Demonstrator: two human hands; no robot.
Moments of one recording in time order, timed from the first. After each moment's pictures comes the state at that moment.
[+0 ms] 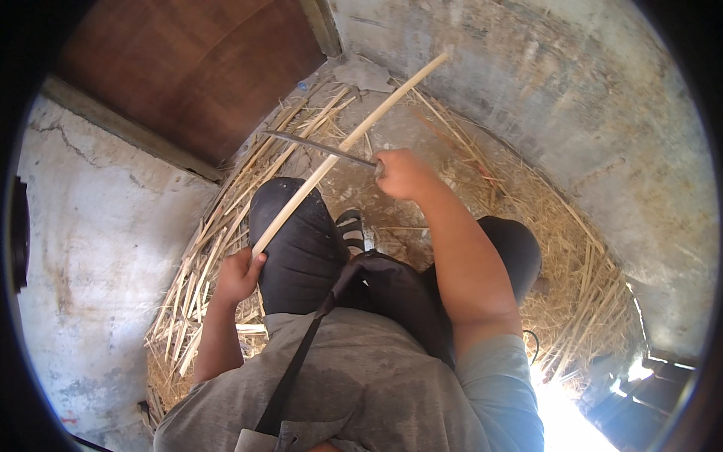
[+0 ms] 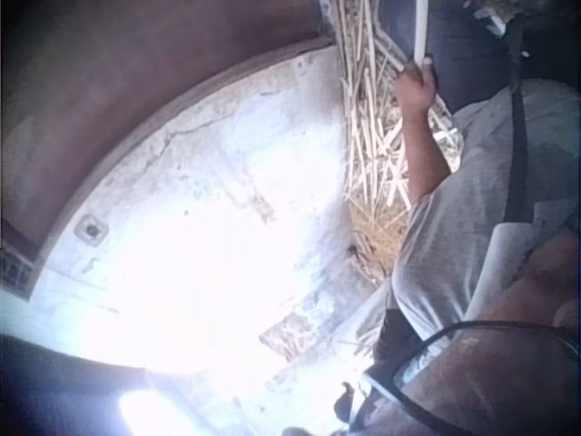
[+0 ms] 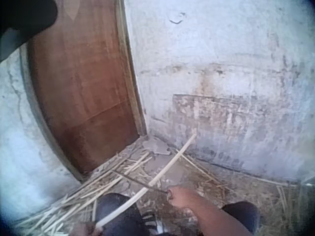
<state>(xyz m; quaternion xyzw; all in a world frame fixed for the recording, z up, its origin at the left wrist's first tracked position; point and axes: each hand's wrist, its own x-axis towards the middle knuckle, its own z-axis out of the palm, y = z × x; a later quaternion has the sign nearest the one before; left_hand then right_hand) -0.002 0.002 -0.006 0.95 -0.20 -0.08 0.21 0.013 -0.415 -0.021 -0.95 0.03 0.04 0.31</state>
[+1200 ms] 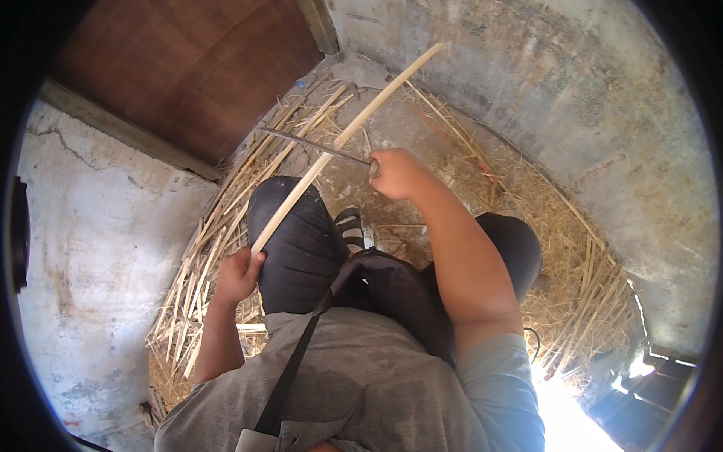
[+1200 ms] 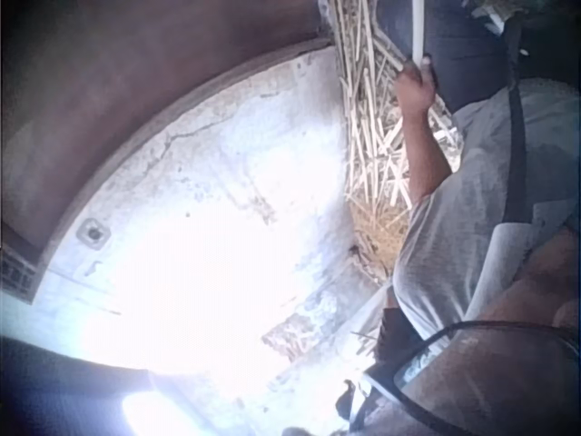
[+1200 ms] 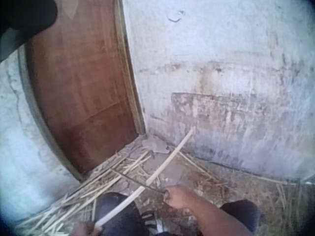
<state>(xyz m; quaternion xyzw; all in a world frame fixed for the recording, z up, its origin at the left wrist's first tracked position) -0.002 0.004 -0.008 0.95 -0.19 -0.09 0.21 0.013 -0.409 -0.017 -0.94 0.01 0.06 0.32</state>
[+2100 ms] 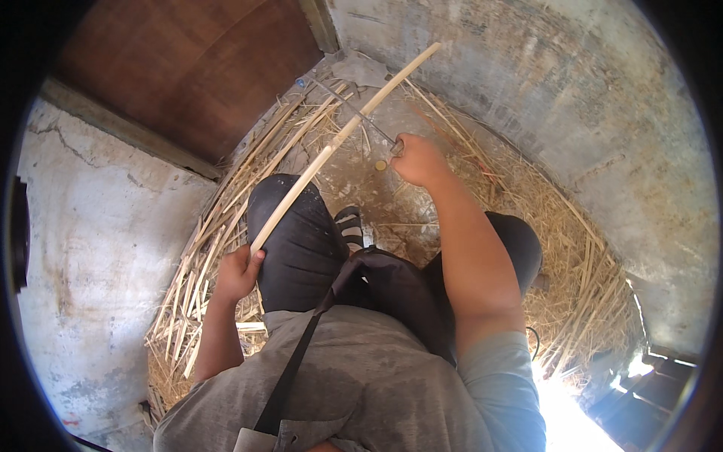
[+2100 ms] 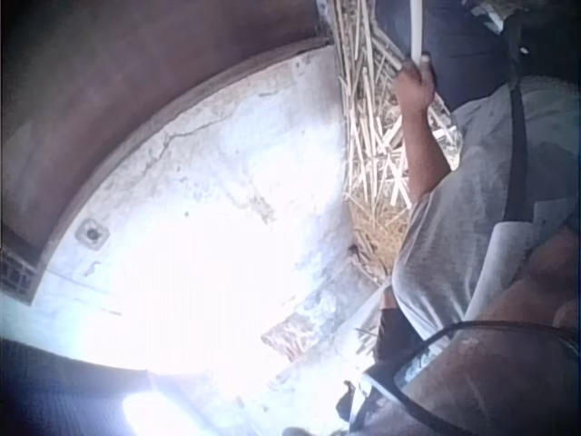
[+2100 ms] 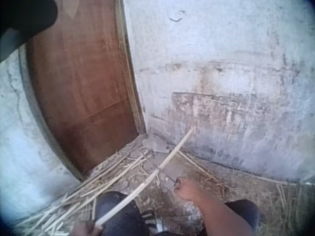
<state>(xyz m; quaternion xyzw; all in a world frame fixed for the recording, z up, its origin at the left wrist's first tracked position) -0.001 0.004 -0.010 0.95 -0.19 -0.09 0.22 0.018 -0.439 -0.034 -0.93 0.14 -0.03 0.33</state>
